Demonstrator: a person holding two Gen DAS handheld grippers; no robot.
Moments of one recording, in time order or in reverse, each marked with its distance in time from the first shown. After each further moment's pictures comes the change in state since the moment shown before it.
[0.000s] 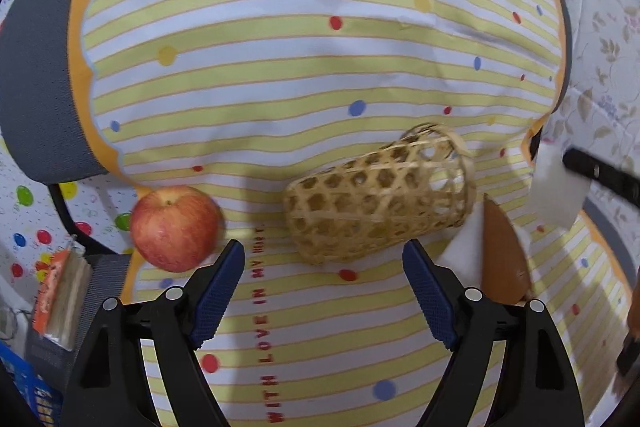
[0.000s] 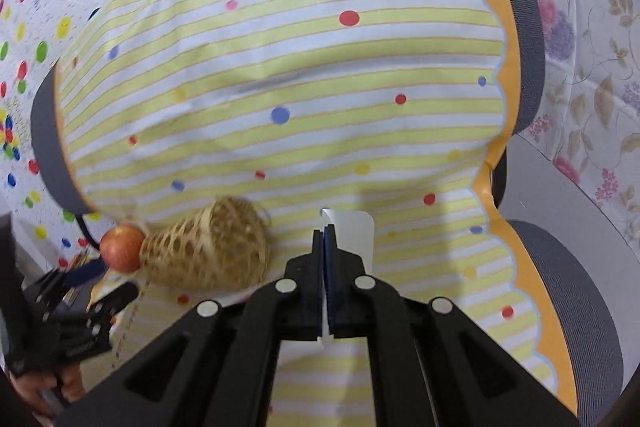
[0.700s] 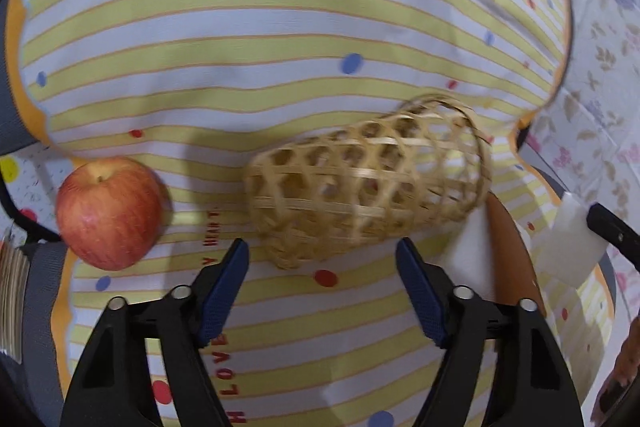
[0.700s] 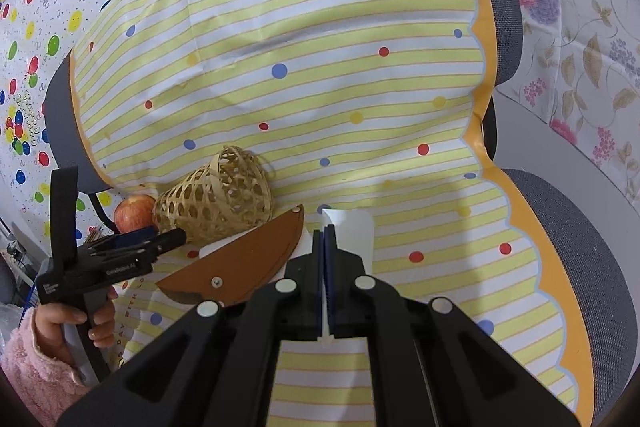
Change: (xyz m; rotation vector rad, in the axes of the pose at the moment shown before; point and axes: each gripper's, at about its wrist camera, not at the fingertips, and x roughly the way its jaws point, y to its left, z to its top) left arm 0.050 0.009 0.003 -0.031 0.105 -0.163; right arm -0.015 -0.012 -0.034 0.040 0.046 0.031
